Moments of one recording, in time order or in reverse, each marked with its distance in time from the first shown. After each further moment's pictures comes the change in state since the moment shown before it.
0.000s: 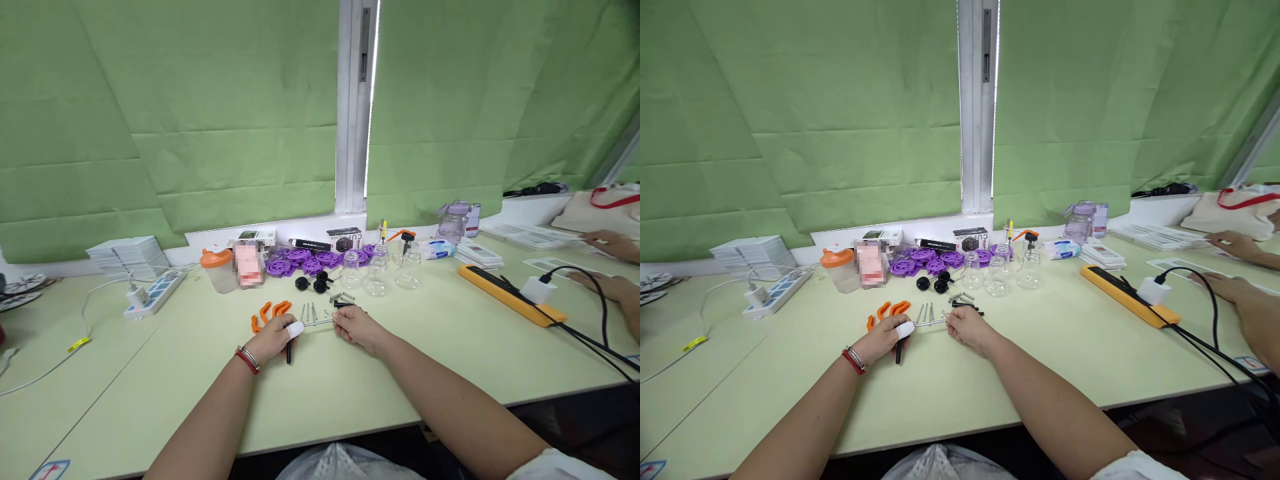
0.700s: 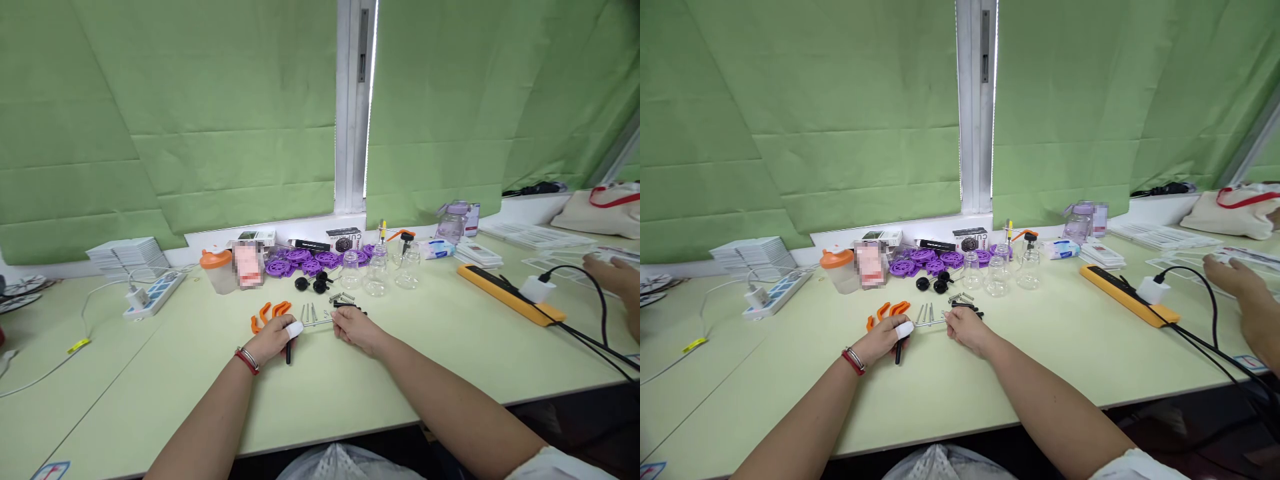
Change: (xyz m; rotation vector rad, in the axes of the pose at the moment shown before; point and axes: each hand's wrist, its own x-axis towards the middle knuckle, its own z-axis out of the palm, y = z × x) left_hand -0.002 -0.001 0.001 -0.011 0.000 0.004; right_hand 0.005 0.008 0.003 -0.025 0.007 -0.068
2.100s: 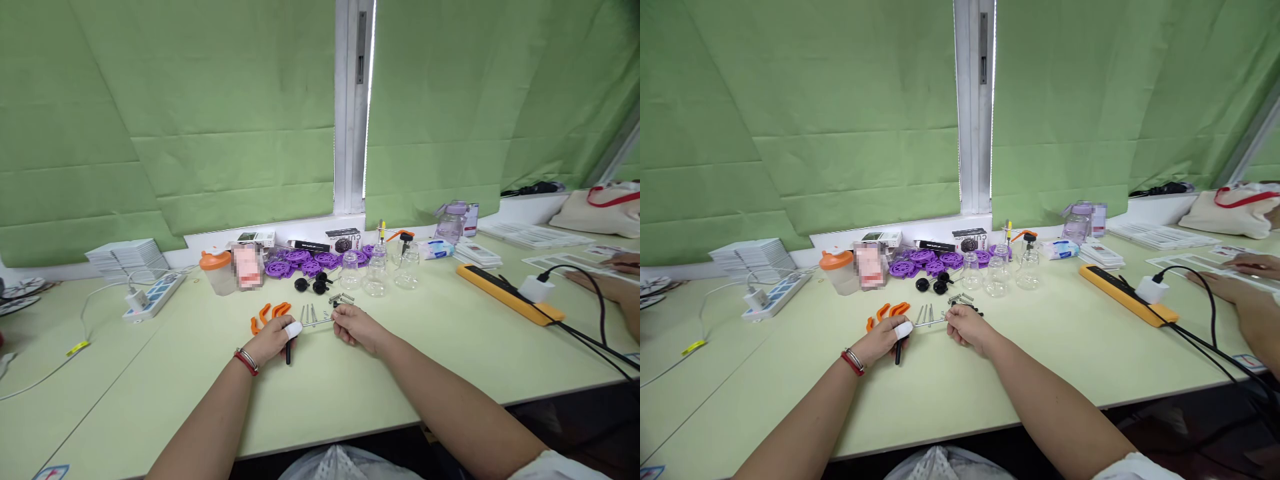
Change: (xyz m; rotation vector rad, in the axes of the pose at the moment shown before) left_hand 0.001 0.000 0.000 0.052 0.030 -0.043; right_hand -0.002 -0.004 -0.007 0.100 -0.051 0.061
